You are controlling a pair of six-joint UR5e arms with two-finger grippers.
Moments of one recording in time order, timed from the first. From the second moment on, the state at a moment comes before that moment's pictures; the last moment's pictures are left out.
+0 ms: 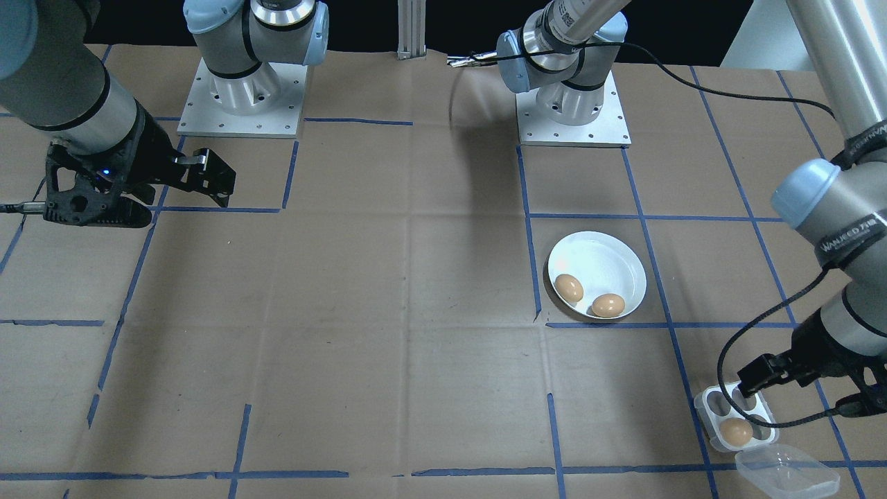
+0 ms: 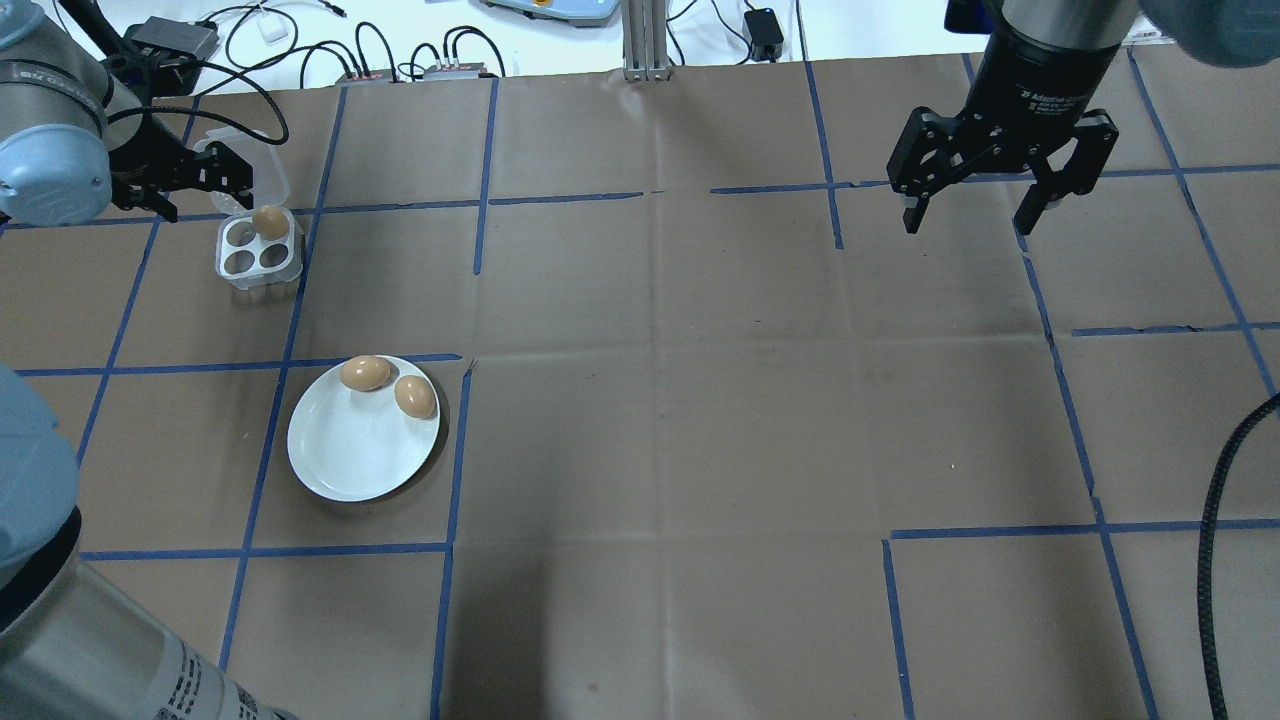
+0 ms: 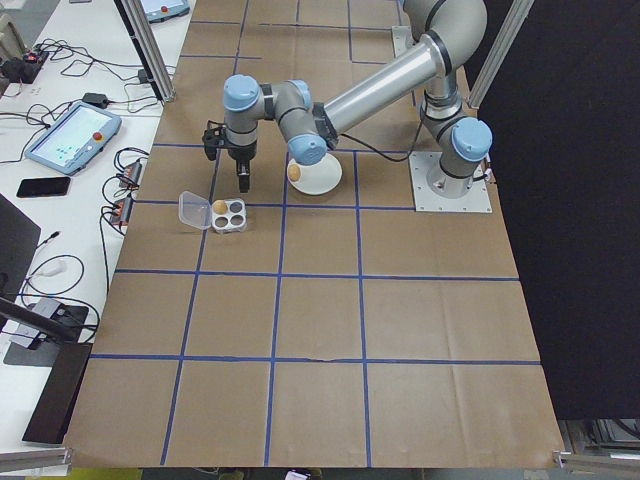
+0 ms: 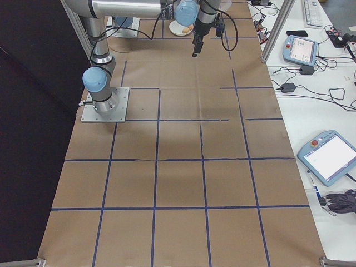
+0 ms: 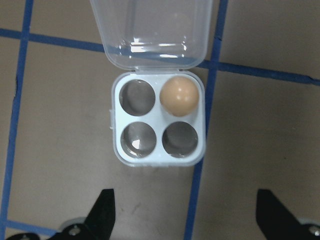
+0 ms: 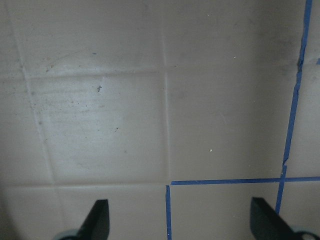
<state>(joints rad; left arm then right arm) -1.16 -2.12 -1.44 -1.01 1.54 0.26 1.51 -1.42 1.43 -1.38 -1.54 -0.02</state>
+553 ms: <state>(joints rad) -1.18 -2.25 -1.41 -0.99 1.55 0.27 1.51 -1.42 1.43 -1.38 -1.54 -0.02</state>
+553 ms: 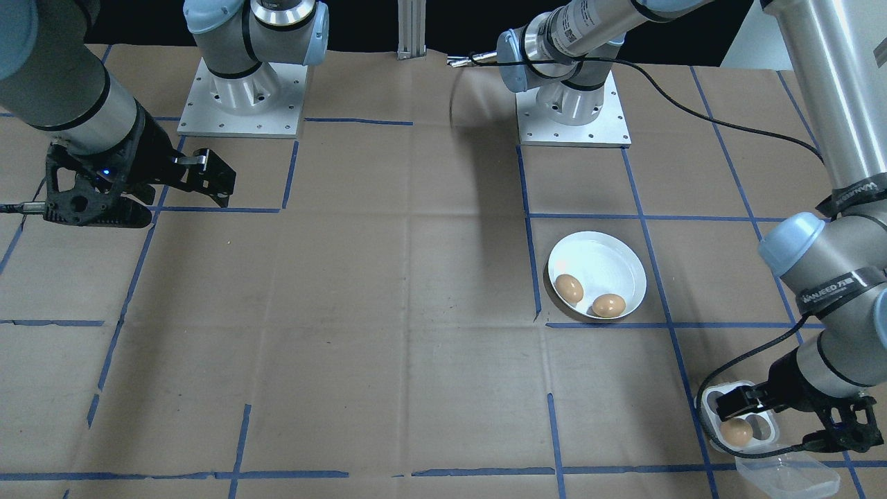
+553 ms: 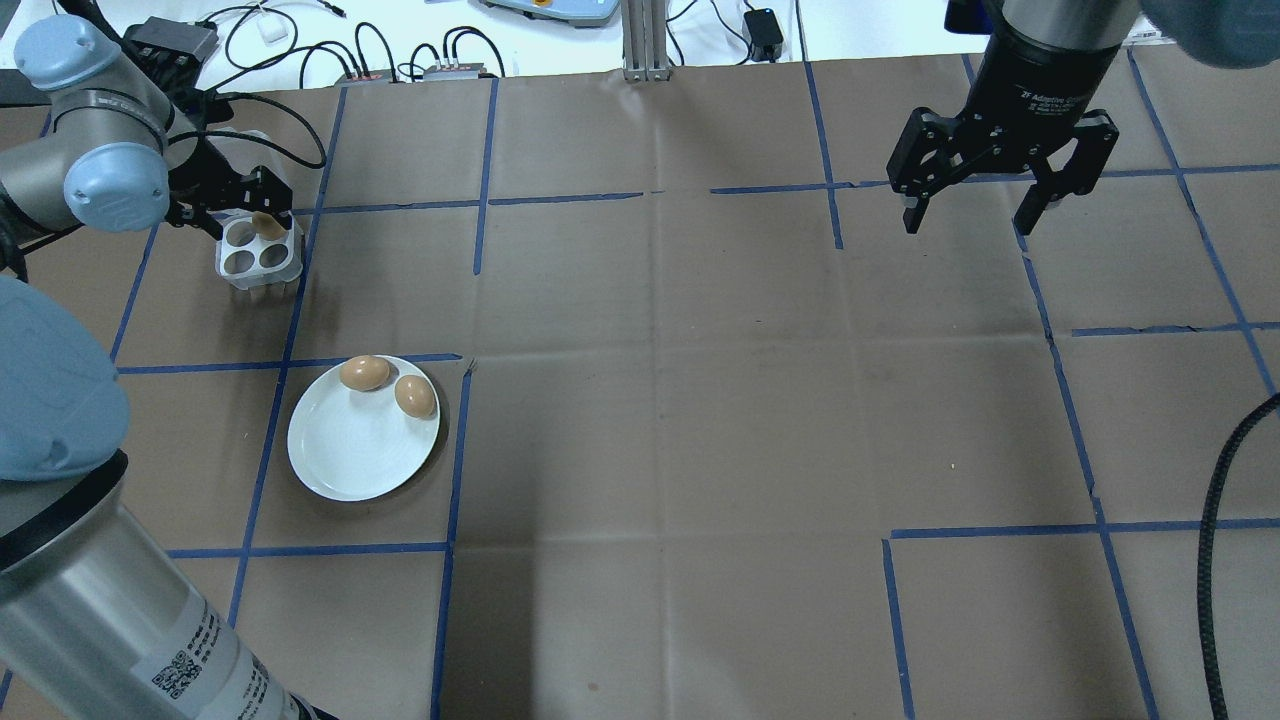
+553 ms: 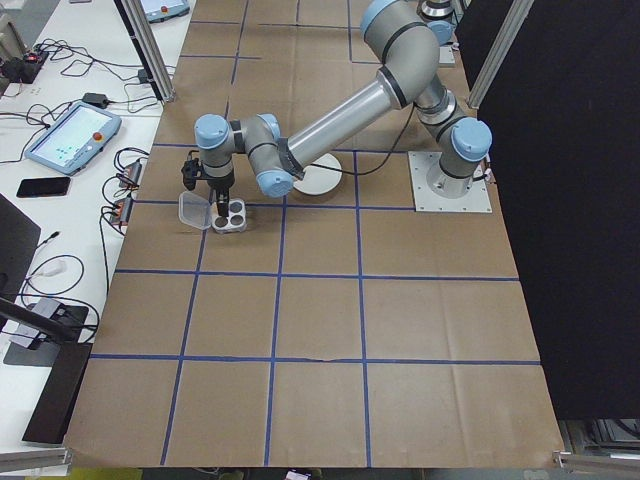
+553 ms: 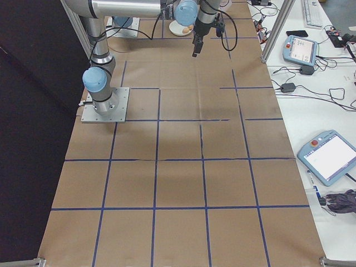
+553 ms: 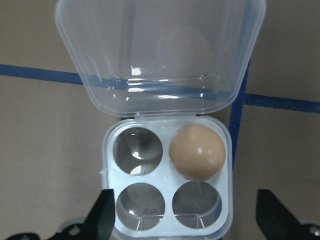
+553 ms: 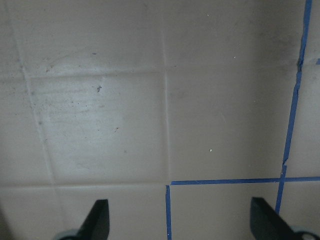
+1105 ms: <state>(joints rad) -1.18 -2.27 -1.38 -0.95 1.55 0.27 1.51 -1.42 1.43 -1.38 -1.54 -0.02</state>
